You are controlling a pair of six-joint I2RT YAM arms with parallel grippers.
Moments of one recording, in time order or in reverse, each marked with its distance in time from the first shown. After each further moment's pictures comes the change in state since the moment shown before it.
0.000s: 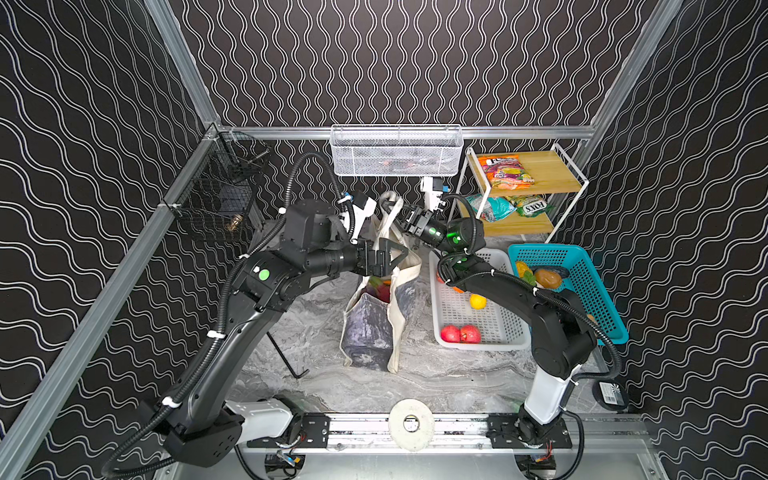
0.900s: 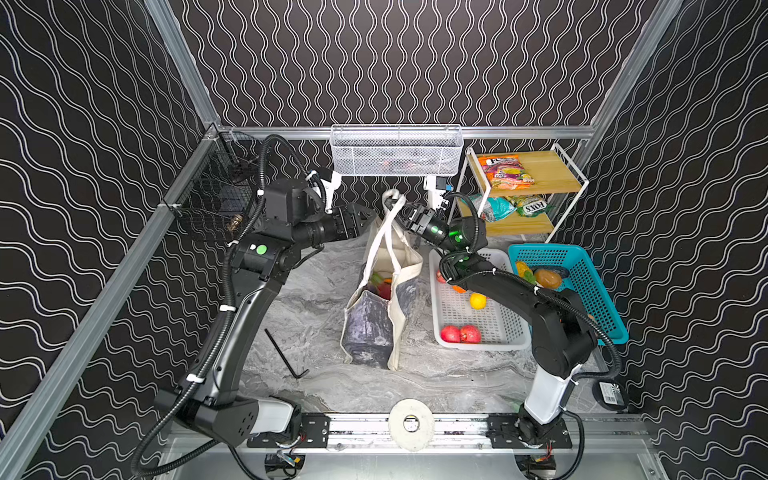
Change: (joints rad) left arm 0.283 0.118 0.001 0.191 0.184 -0.111; right arm -0.020 0.001 0.008 0.000 -0.002 -0.008
